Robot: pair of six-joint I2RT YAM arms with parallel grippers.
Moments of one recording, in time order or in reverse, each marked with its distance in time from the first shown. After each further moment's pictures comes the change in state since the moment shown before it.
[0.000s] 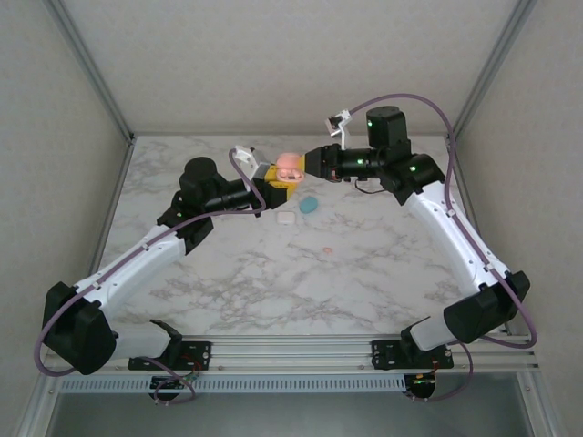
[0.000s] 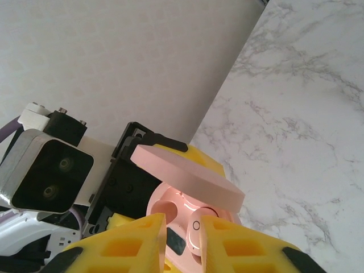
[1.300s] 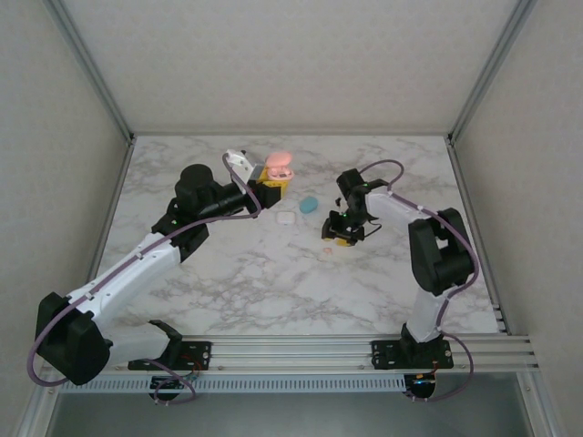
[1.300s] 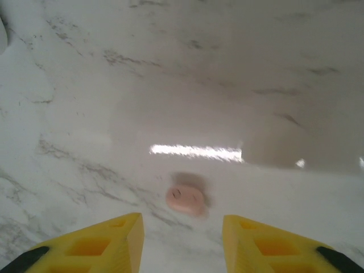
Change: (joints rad) left arm -0.004 -0.065 -0.056 -0.034 -0.180 0.030; right arm -0.051 0.375 -0.367 -0.196 0.478 -0.064
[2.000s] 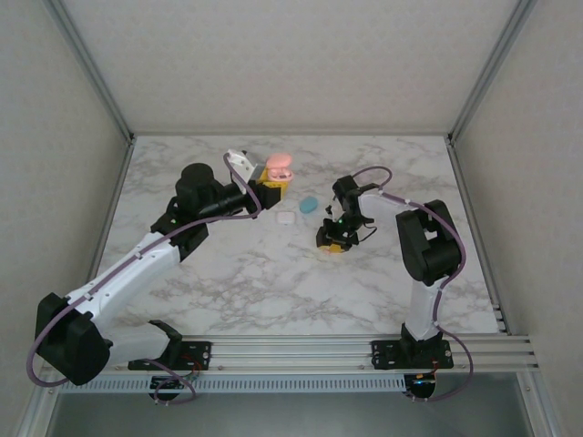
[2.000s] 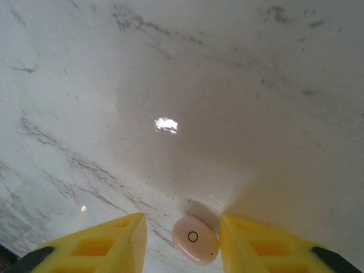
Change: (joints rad) left arm 0.000 -0.001 0.017 -0.043 0.001 0.003; right arm 0.008 0.084 -0.017 0.028 -0.117 -0.140
